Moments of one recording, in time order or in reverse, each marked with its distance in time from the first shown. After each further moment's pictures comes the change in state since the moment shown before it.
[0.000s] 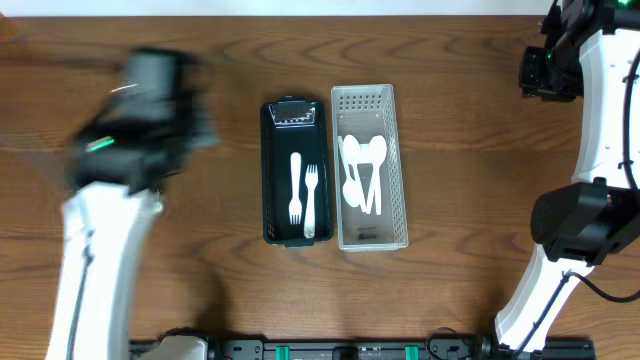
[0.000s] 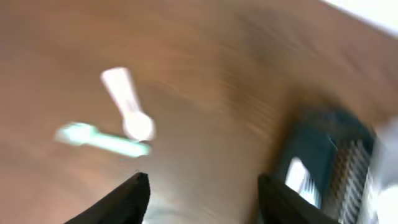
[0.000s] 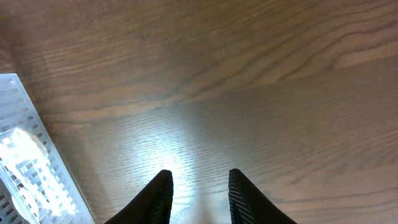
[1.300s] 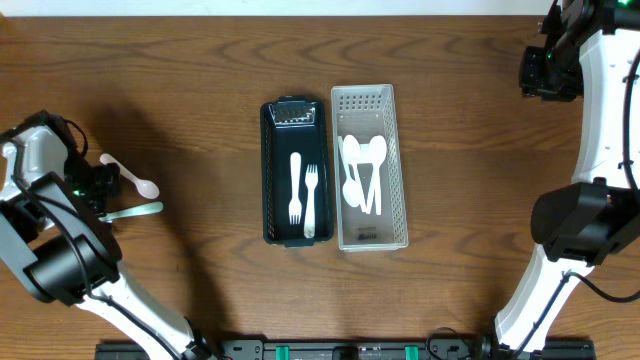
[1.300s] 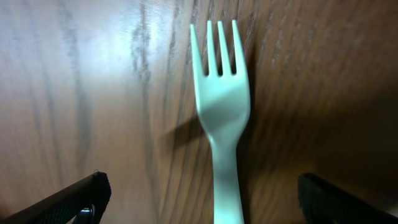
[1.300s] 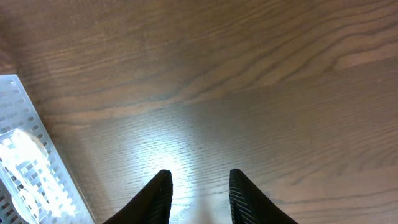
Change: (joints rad) left arm 0.636 0.734 -0.100 0.068 0.203 -0.600; right arm 0.000 0.000 0.000 0.003 0.000 0.000
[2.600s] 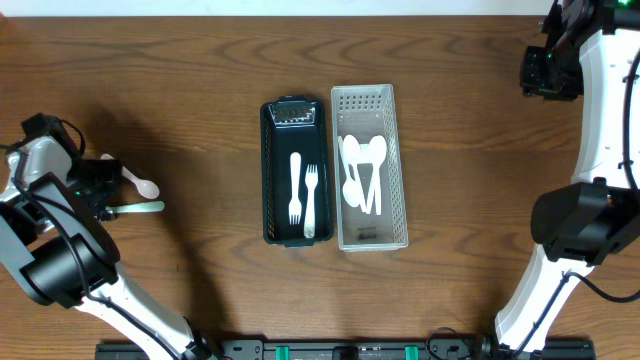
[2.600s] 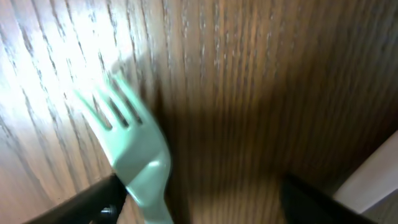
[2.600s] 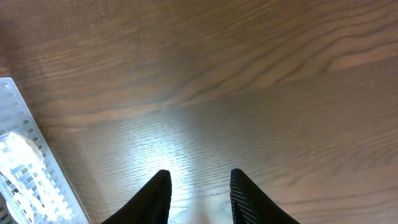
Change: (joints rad) left arm 0.014 0.000 -0.094 0.267 0.110 0.185; right arm 0.000 0.000 0.000 0.006 0.016 0.000
